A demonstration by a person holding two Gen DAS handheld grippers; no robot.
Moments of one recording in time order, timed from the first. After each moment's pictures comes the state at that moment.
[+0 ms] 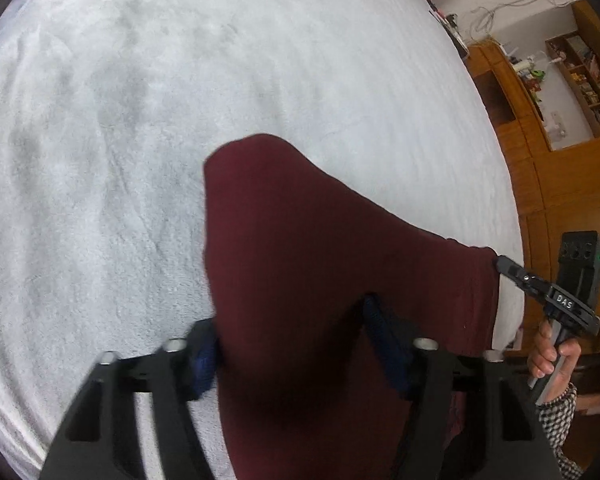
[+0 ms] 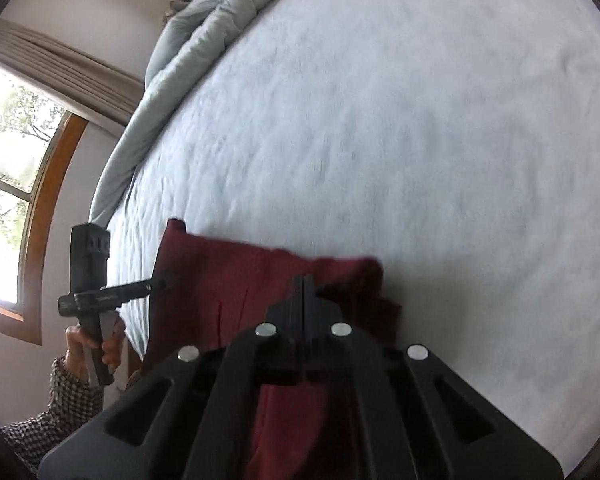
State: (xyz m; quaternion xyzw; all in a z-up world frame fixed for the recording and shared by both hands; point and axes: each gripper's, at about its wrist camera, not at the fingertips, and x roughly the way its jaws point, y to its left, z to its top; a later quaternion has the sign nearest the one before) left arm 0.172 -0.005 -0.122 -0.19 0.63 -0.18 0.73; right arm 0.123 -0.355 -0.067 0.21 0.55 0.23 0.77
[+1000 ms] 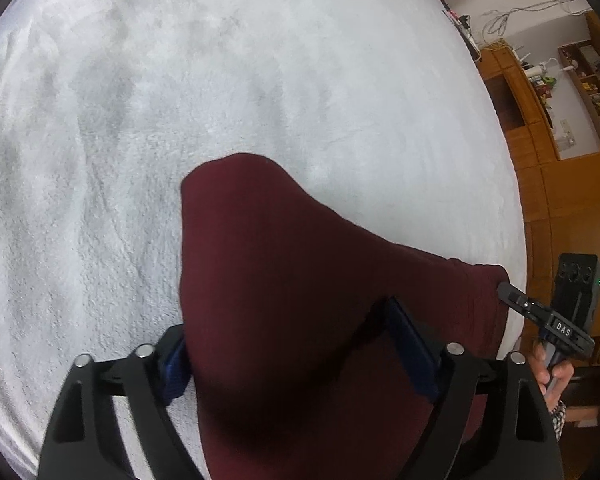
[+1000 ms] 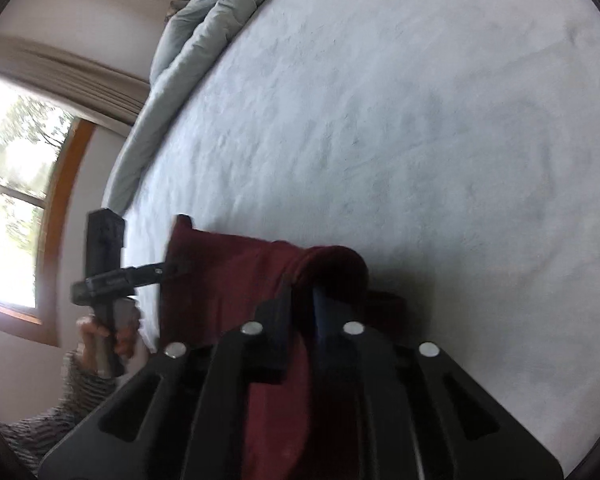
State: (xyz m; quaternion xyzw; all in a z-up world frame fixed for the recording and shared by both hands) left arm 0.209 -0.039 -0.129 -0.20 0.64 -0.16 0.72; right arm 0.132 -0.359 -0.080 0.23 0.57 0.25 0.75
